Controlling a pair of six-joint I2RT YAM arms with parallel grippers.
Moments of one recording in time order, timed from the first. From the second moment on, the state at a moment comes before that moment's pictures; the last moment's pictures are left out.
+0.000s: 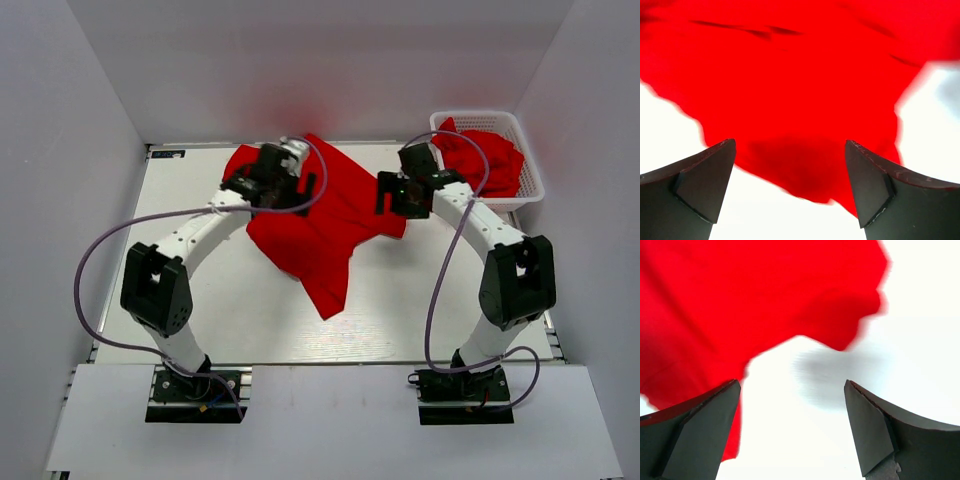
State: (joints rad) left arm -0.46 1.72 1.47 -0.51 -0.05 -0.11; right arm 0.38 1.72 1.41 -0.65 -0.01 0.33
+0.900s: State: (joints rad) left arm -1.01 1.66 1.07 -0.50 0.08 -0.11; right arm 0.21 1.57 1.29 -0.66 -0.12 0.38
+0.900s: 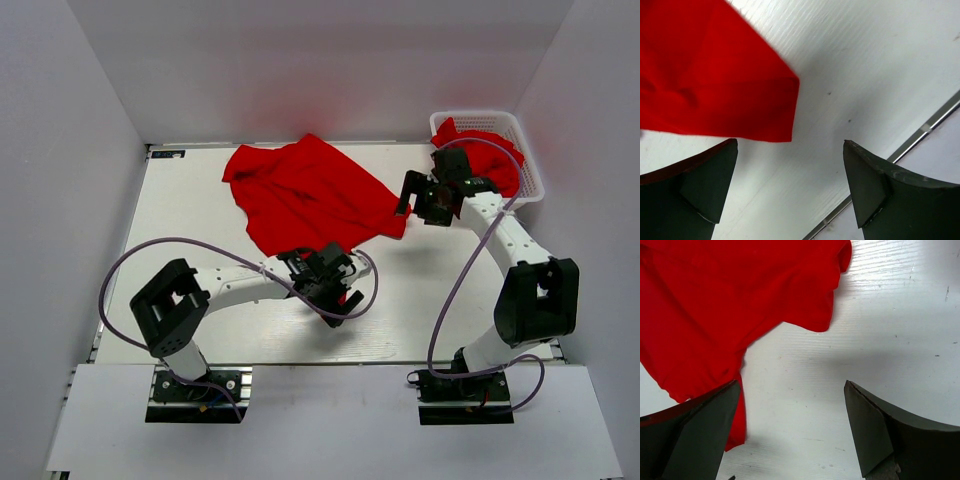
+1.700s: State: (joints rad) left arm -1.01 1.75 1.04 -0.44 -0.08 -0.23; right arm 0.21 1.54 1.26 -0.66 -0.09 0.38
